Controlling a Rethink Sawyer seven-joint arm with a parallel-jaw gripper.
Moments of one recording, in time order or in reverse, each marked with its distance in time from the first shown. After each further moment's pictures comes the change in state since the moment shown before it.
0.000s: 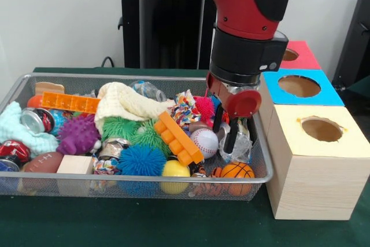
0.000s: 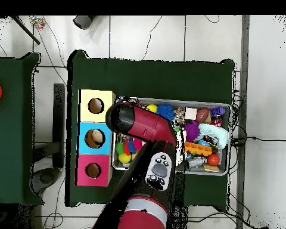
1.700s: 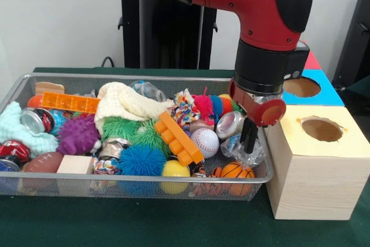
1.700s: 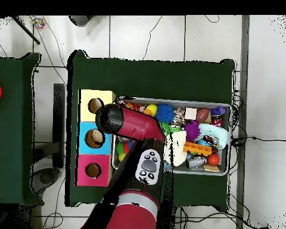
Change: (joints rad) arm 0.028 0.019 0.044 -0.001 0.000 -0.022 0.000
